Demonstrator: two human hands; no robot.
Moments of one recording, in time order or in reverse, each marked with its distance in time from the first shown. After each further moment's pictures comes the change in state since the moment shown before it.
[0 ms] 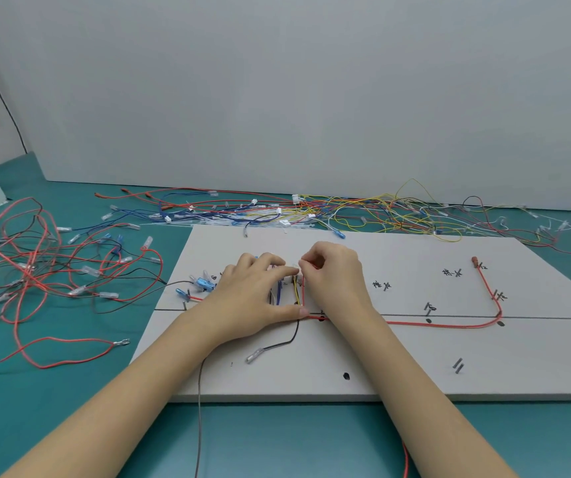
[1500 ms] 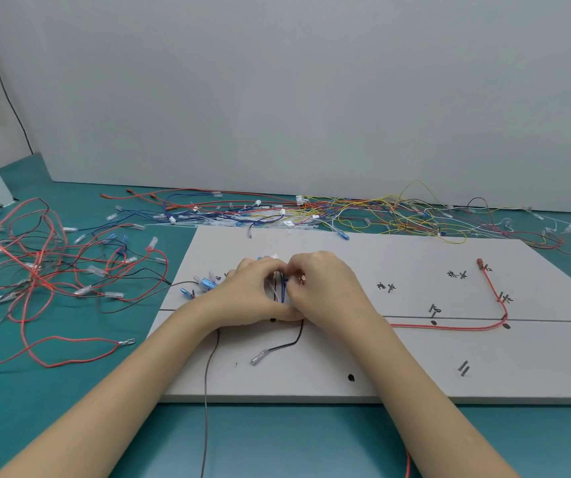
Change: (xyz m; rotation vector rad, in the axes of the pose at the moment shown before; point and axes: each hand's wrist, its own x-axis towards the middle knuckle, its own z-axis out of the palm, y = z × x) left_hand 0.000 -0.008 -0.012 -0.464 -0.104 -0.057; right_hand -0.016 -0.028 -0.009 -0.343 -0.209 -0.246
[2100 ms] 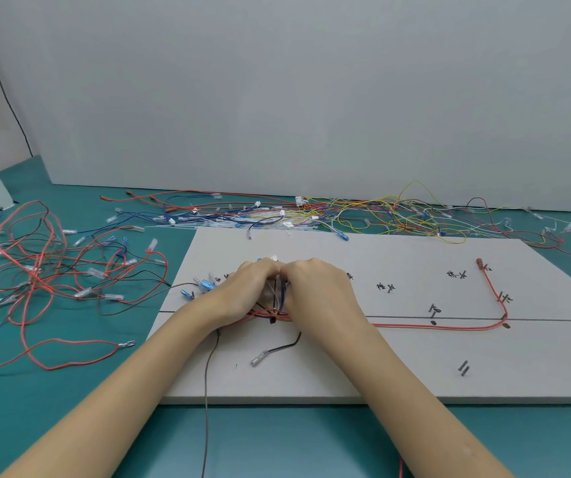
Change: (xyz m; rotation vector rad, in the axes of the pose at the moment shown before) left_hand 0.003 0.004 -0.001 -0.333 -0.007 -0.038; right_hand -0.010 -0.021 -0.005 -0.250 -0.024 -0.050
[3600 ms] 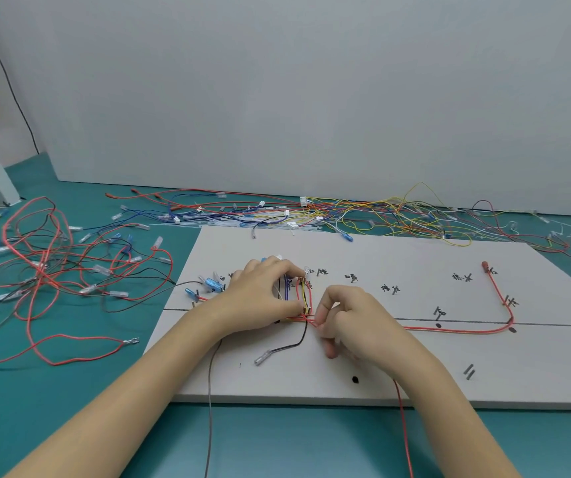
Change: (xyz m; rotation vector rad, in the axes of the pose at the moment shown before) left_hand -0.007 0.004 0.011 0.543 0.093 0.016; right_hand -0.040 0.037 -0.010 0.799 -0.380 0.367
